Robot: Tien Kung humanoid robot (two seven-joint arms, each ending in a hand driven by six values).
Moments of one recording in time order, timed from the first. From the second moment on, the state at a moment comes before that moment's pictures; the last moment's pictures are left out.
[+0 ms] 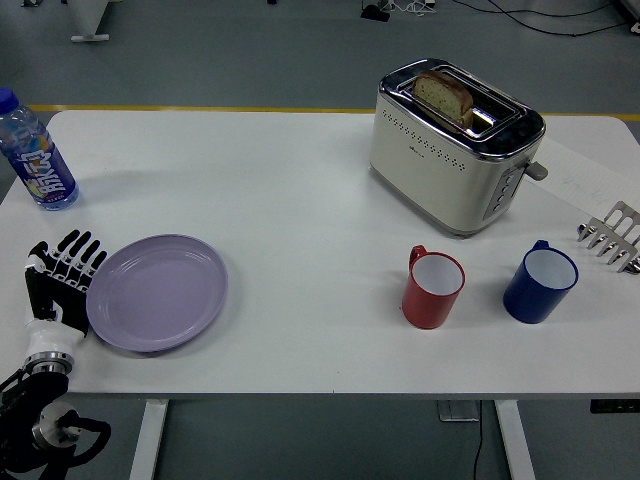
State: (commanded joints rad) left arm -0.07 0.04 -1.50 -1.05 0.64 -0.03 -0.40; right arm -0.03 -0.12 0.05 0.32 0.58 -0.21 0.11
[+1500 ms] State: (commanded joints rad) left arm -0.03 0.00 -1.23 -1.17 0.59 -0.03 -0.40; right arm -0.05 -0.12 0.04 0.32 0.59 -0.22 0.11
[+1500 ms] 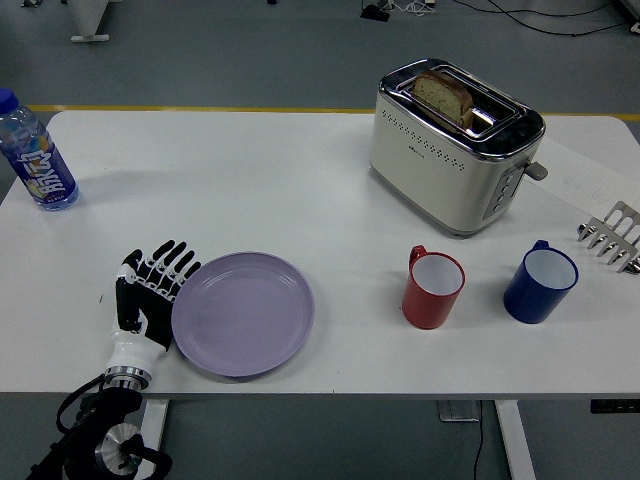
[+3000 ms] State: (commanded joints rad) left arm -0.08 0.00 -1.02 -1.24 0.49 -0.05 -0.39; right arm -0.03 -0.13 0.05 0.32 0.58 -0.22 0.12
